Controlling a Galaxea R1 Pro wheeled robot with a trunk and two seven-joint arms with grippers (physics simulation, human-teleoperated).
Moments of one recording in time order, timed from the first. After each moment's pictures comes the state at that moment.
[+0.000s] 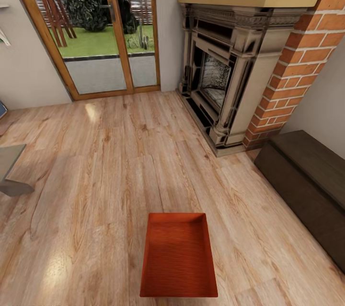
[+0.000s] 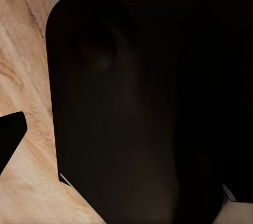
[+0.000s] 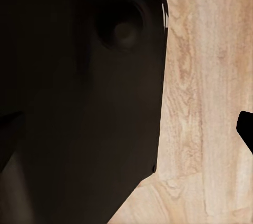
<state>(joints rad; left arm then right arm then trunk) -0.23 -0.03 -0.03 -0.01 0.10 0.00 0.01 -0.18 0.04 0.62 0.03 -0.61 -0.13 -0.13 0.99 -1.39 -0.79</state>
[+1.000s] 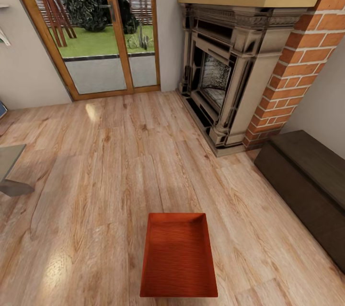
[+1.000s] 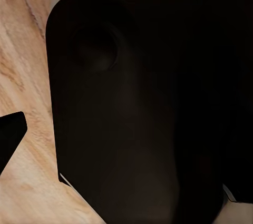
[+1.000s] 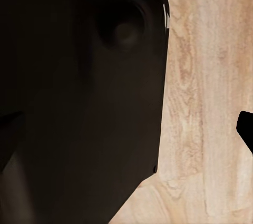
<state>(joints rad) -0.23 -0.03 -0.03 -0.01 0.10 0.00 0.01 -0.18 0.04 0.62 0.03 -0.61 -0.13 -0.13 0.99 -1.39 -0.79</state>
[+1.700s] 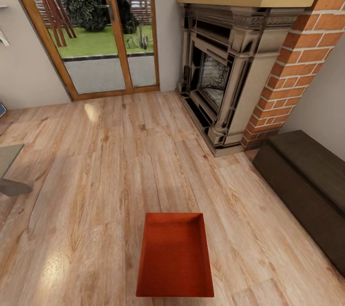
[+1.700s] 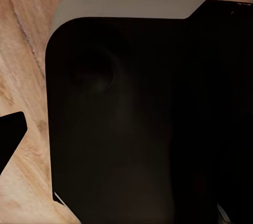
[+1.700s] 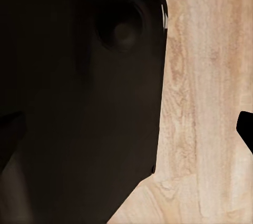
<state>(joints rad) -0.23 -0.03 -0.02 -0.02 0.11 -0.06 0.00 -0.18 0.04 0.62 0.03 -0.60 -0.13 -0.13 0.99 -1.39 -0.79</state>
